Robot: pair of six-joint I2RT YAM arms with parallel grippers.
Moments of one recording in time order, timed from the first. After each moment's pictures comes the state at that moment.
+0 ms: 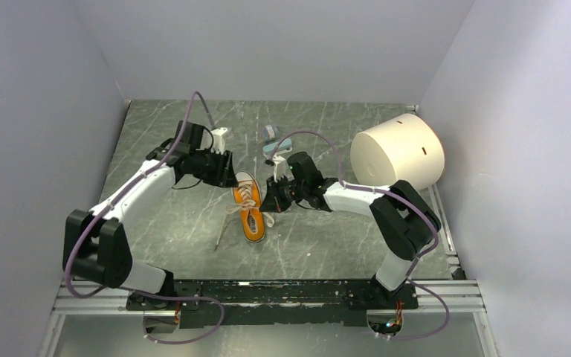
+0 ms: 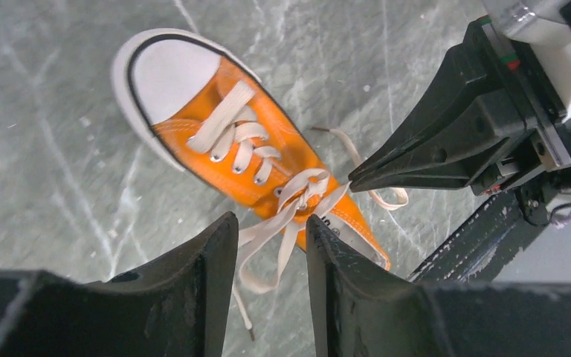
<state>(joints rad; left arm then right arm) -0.31 1.40 1.07 -0.58 0.46 -0.08 0.70 1.72 0.90 0.15 -0.60 0.26</state>
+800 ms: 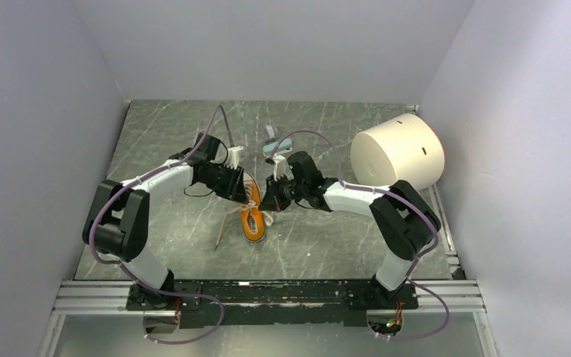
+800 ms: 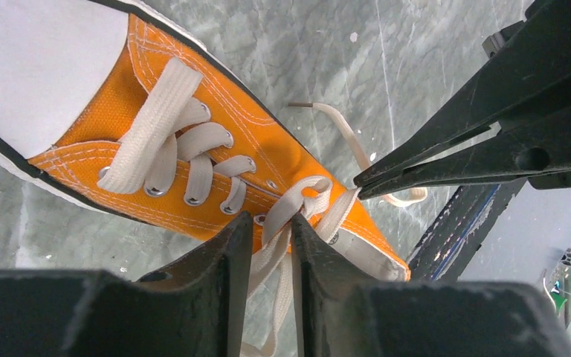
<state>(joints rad) -0.36 1.63 1.00 -0.45 0.65 -0.01 0.70 1.72 0.90 0.17 -0.60 0.28</state>
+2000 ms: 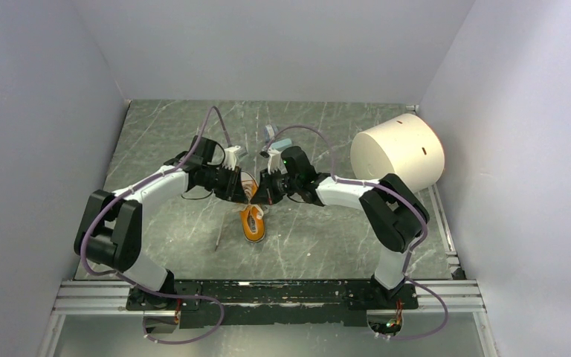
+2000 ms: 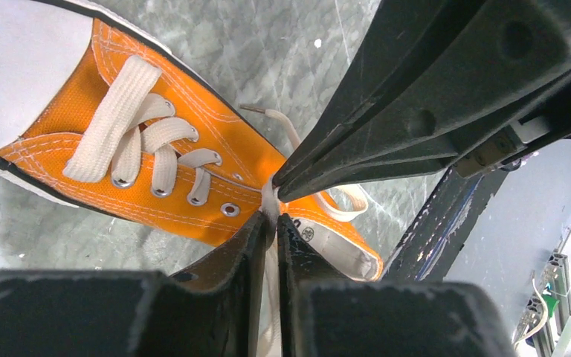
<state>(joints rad) -0.36 1.55 0.93 -0.38 0.70 -0.05 0.71 1.81 0.99 0.23 -0.59 0.37</state>
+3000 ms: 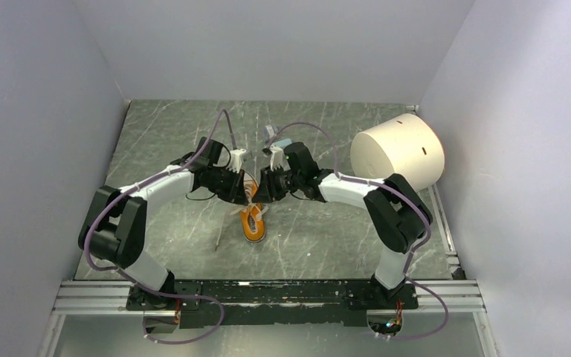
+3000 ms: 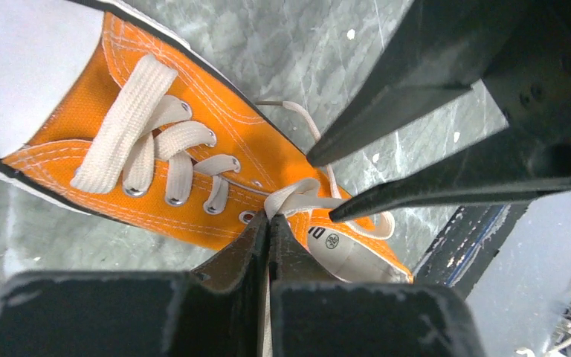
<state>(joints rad) -0.39 1.60 0.94 -0.39 0.61 -0.03 0.69 1.79 1.00 0.17 -0.62 0.36</state>
